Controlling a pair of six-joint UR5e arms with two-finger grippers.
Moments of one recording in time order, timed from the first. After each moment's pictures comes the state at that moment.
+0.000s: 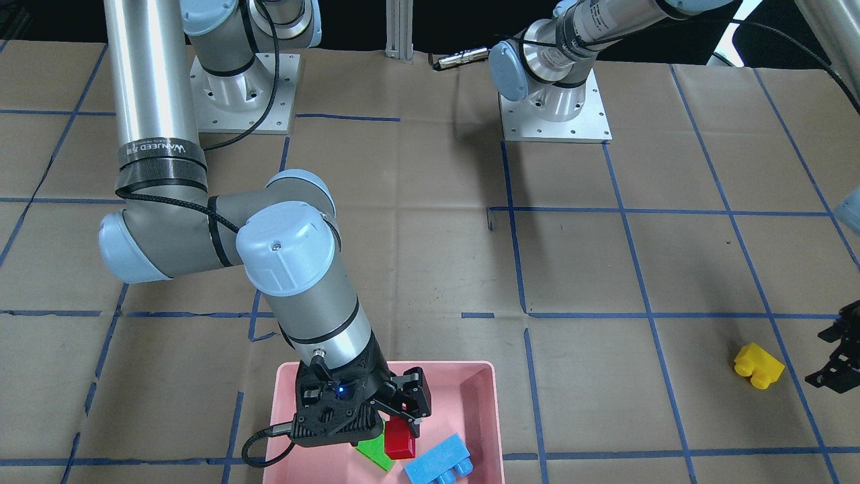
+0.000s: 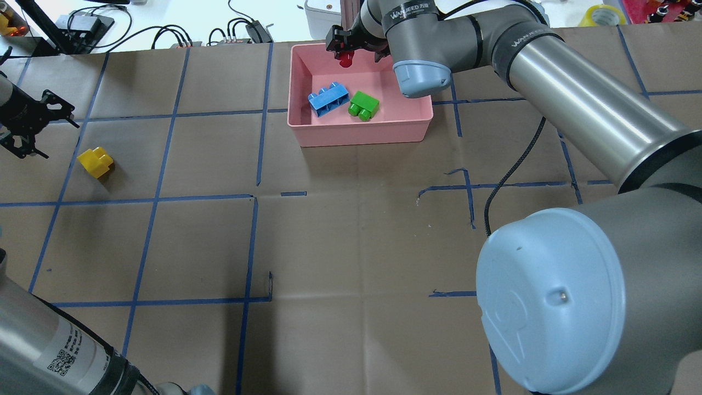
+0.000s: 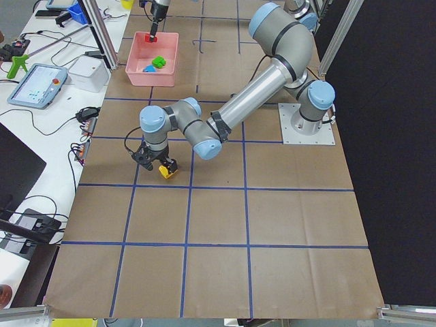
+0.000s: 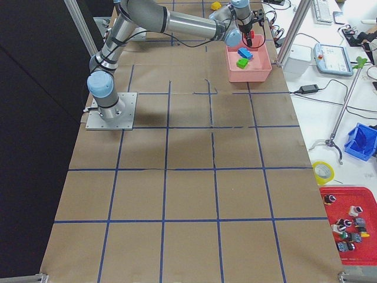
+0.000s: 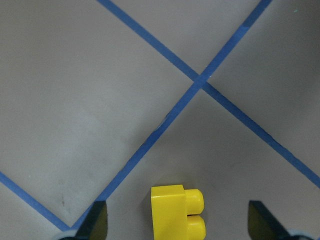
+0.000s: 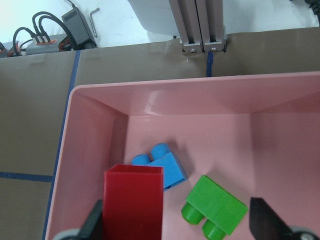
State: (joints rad) left arm -0.96 -2.16 -1.46 -0.98 1.56 -0.40; right arm 1.80 -0.91 1.24 -2.39 -1.40 0.25
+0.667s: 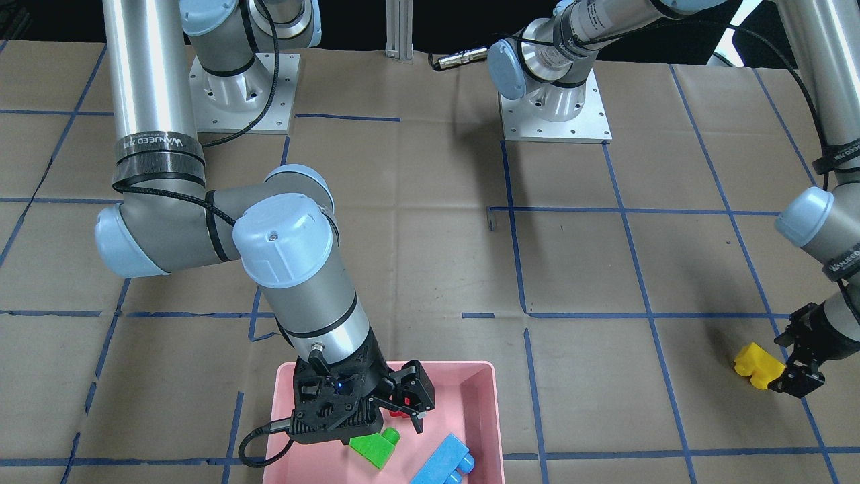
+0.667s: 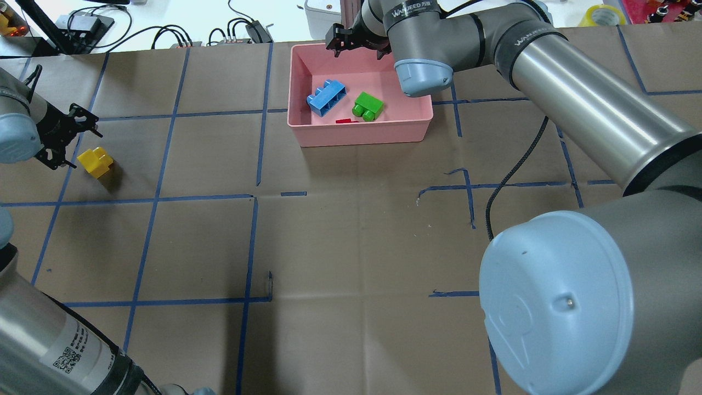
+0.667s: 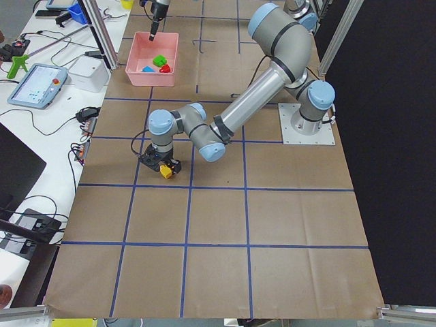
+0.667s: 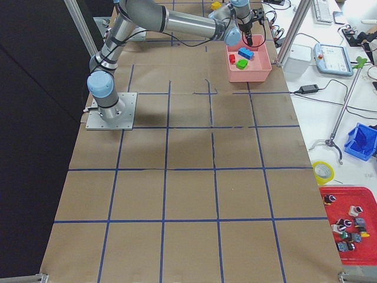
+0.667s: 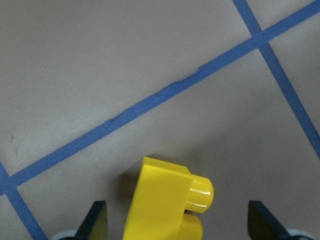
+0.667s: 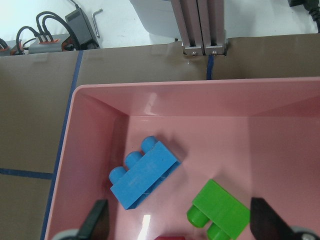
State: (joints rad) left arm -1.00 -2.19 -1.52 -0.87 1.55 -0.46; right arm 1.80 -0.93 1.24 -2.37 -1.40 0.22
